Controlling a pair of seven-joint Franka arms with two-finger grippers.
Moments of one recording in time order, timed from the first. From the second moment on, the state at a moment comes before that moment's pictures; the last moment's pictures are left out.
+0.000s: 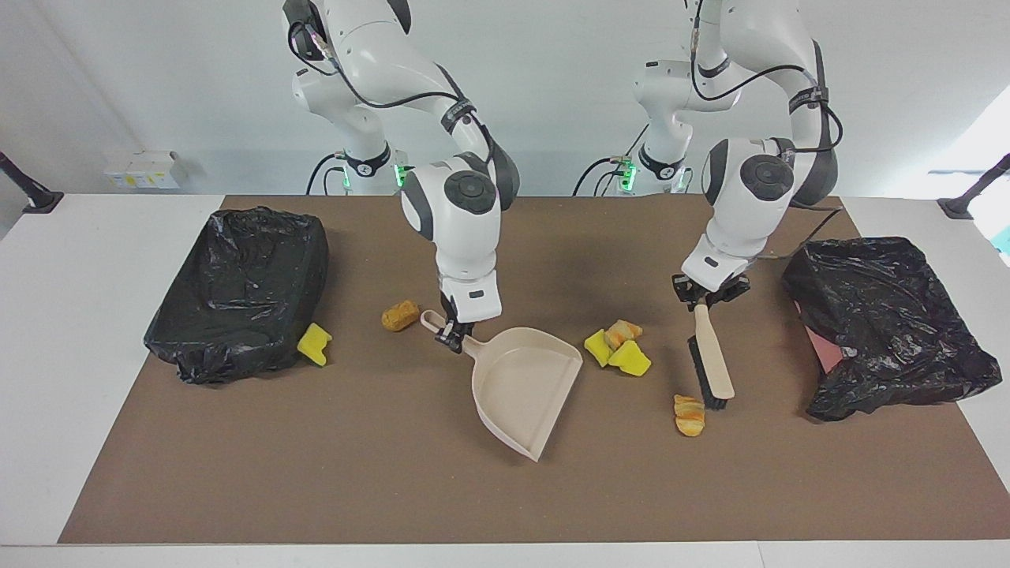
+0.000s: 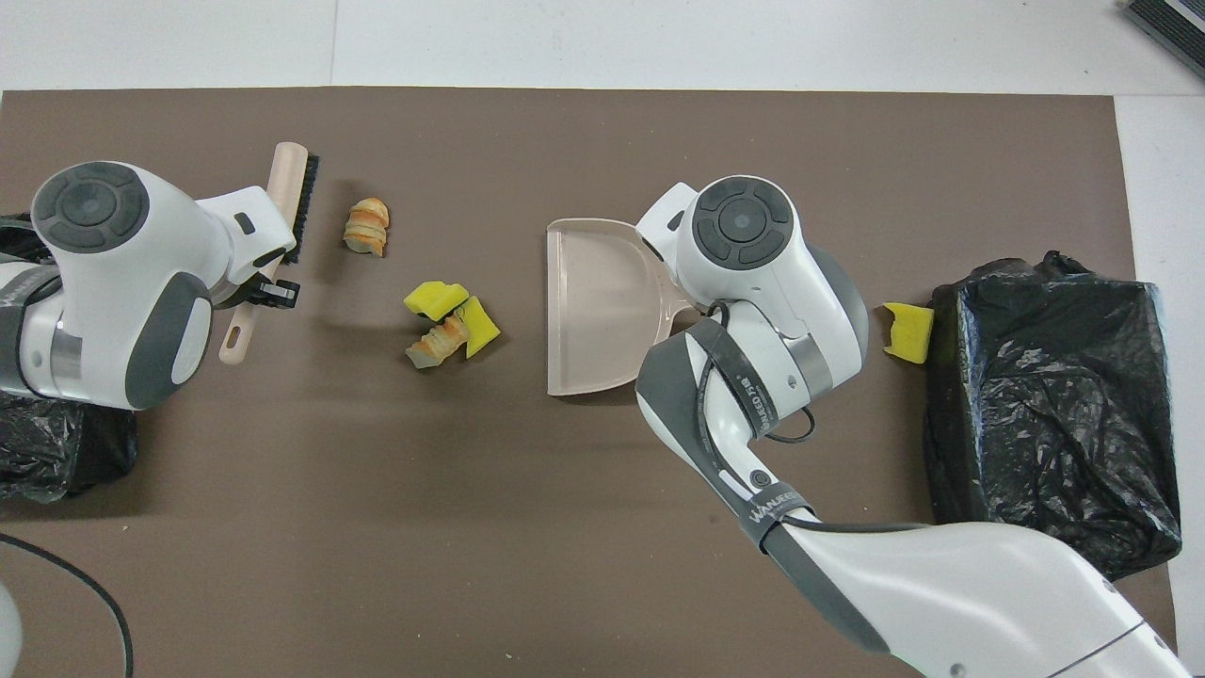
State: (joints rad) left arm -0.11 0.27 -0.03 -1.86 0.23 2.16 0.04; right arm 0.41 0.44 0.02 -1.62 -0.17 2.06 -1.09
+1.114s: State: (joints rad) left arm -0.29 0.12 -0.06 -2.16 0.17 2.05 -0.10; right arm 0.42 0.44 0.02 -1.67 -0.20 2.13 -1.18
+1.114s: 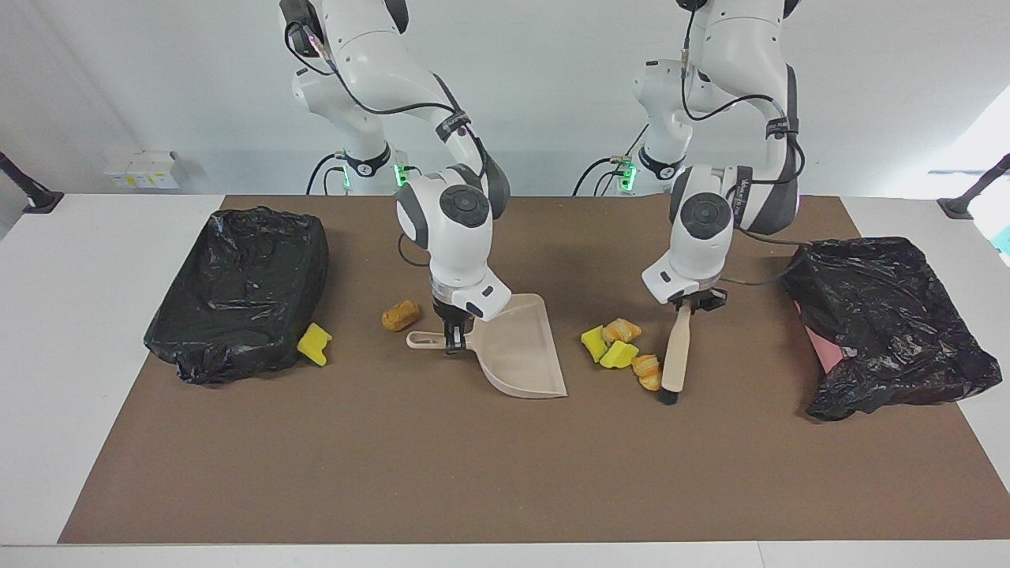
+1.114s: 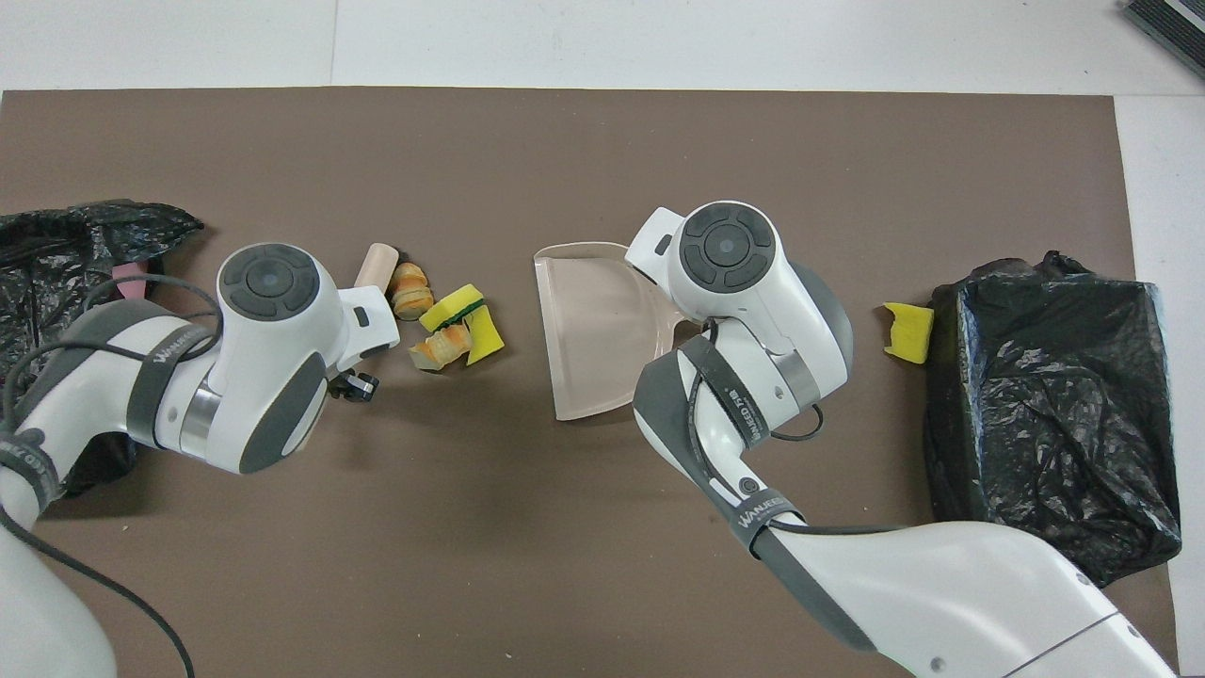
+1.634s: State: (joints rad) left arm -0.37 0.09 -0.06 -2.20 -0.08 2.07 -0.36; right arm 0.42 0.44 0.02 -1.67 -0.20 2.13 -1.18
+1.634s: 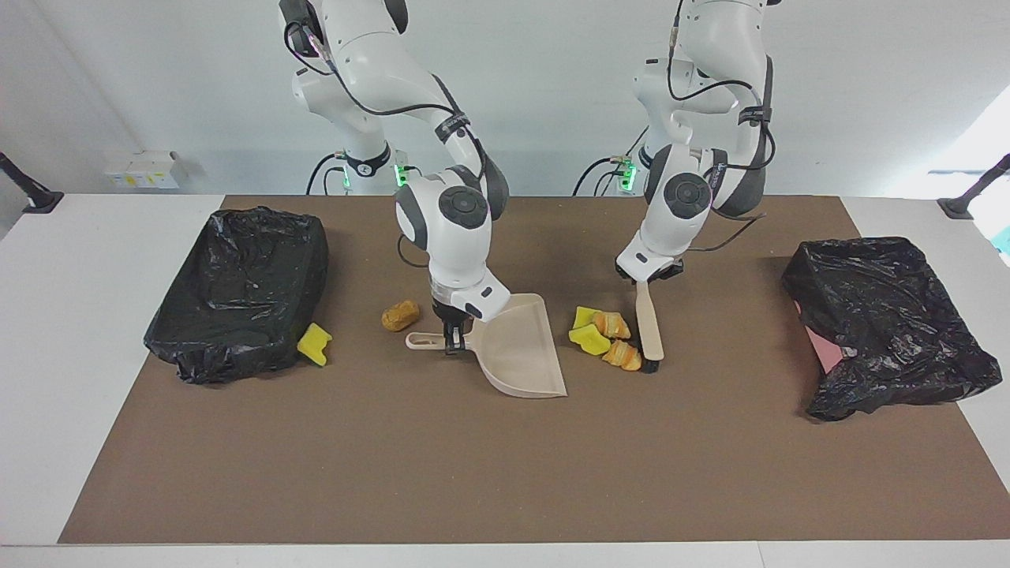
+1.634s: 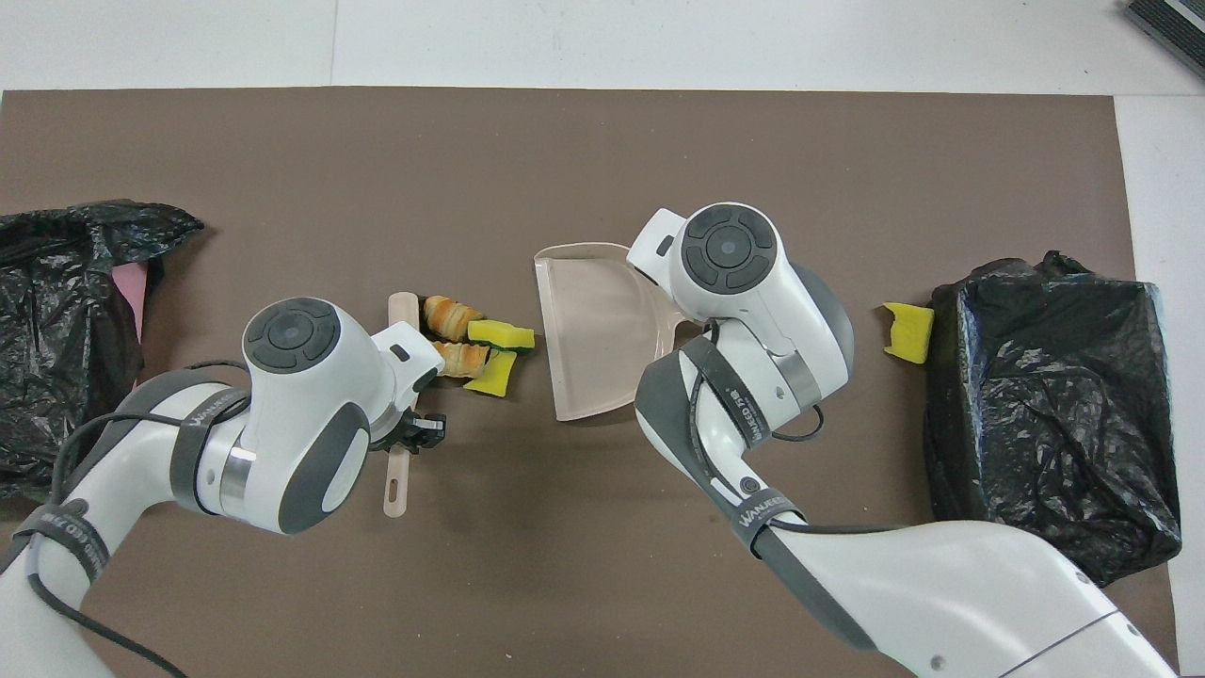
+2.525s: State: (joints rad) left arm -0.58 0.24 -0.07 -2.02 -0.38 2.27 -0.44; right arm 0.41 0.44 0.02 -1.68 -0.20 2.14 -1.21
